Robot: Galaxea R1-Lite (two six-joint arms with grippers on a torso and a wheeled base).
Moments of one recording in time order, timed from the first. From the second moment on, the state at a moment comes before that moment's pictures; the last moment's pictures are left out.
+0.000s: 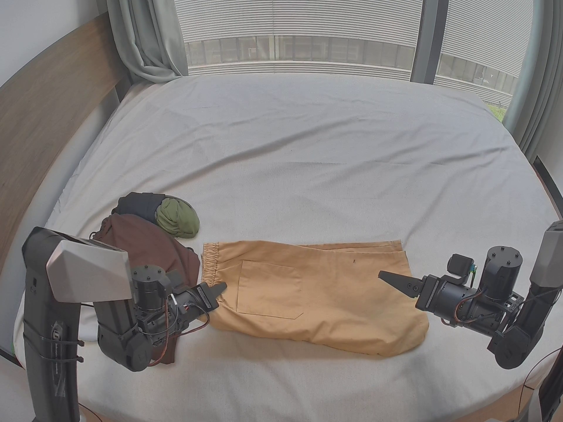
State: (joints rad) left arm -0.30 2.43 -0.54 -1.55 -0.24 -0.67; right arm 0.35 2.00 -0.21 -1.54 0.32 0.63
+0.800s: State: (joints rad) left arm -0.16 2.28 -0.32 -1.55 -0.31 -0.59; right arm 0.35 2.02 -0.21 -1.54 0.32 0.63
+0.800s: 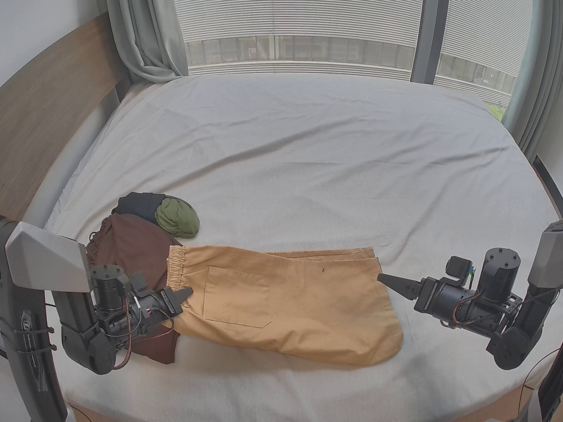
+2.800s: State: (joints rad) left arm -0.56 2.27 -0.62 -1.47 -0.22 -0.64; right arm 0.34 2.02 -0.22 -1.54 0.32 0.63
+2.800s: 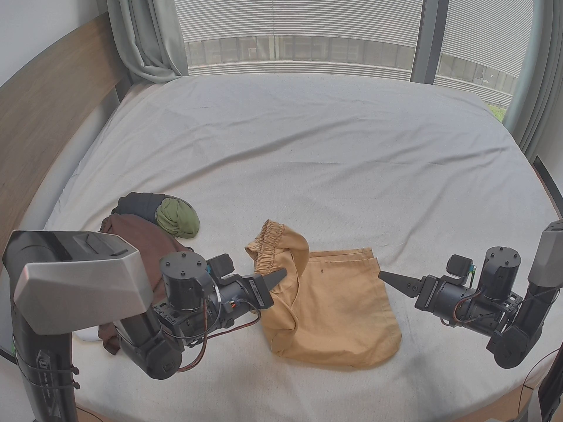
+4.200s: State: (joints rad) left arm -0.73 2.41 -0.94 -1.27 -0.21 -0.70; right arm 0.26 2.02 -0.26 -1.54 0.32 0.65
